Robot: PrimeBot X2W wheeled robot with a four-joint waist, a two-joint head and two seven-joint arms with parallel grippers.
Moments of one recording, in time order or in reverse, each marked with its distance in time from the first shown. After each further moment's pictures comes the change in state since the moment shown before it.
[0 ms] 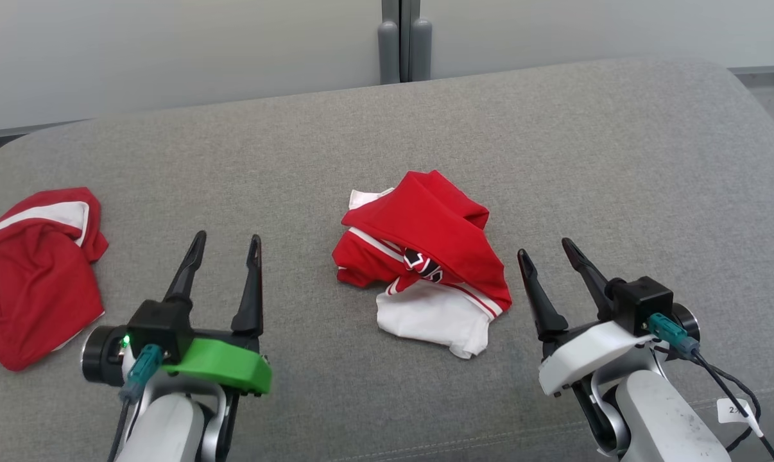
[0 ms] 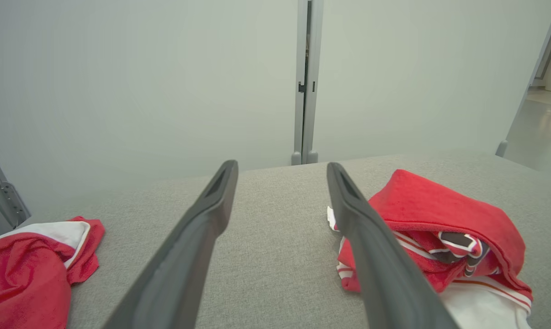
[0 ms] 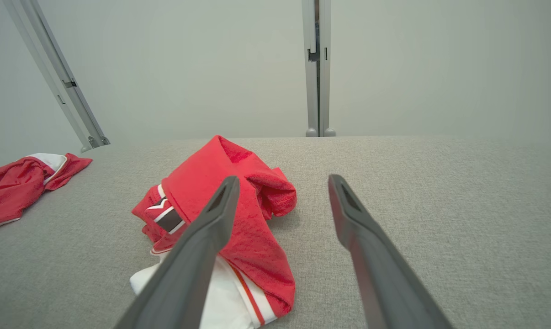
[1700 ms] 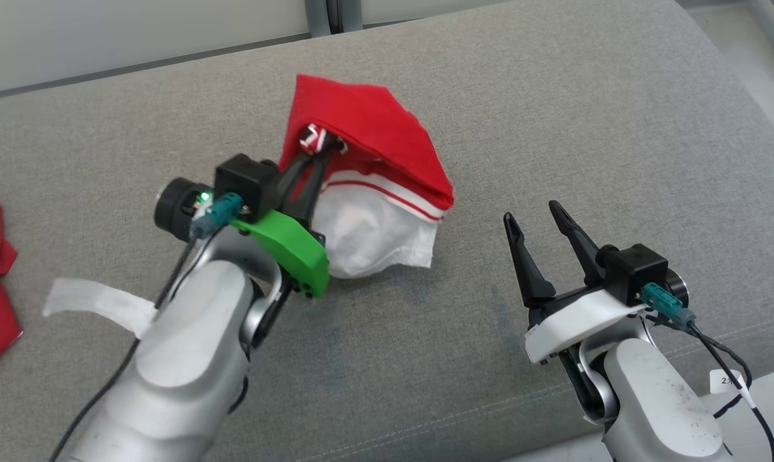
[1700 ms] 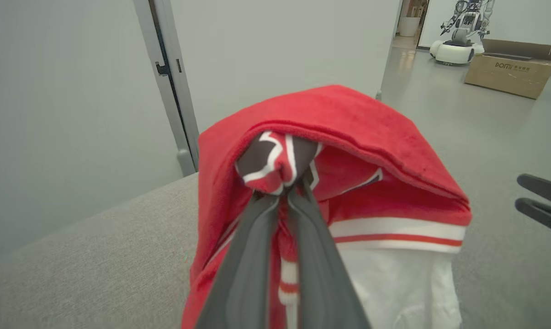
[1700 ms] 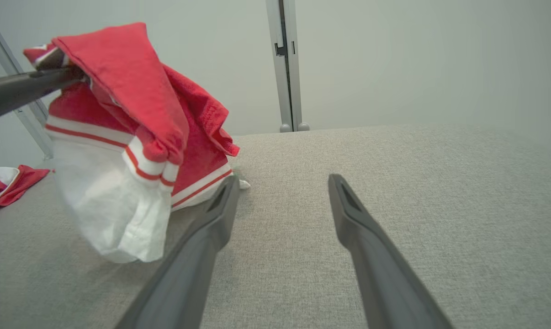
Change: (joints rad) left arm -0.443 -0.002 -0.268 0.232 -0.138 -0.150 0.128; right arm -0.074 0.018 0.018 -0.020 0.009 0.000 0.000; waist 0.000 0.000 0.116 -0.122
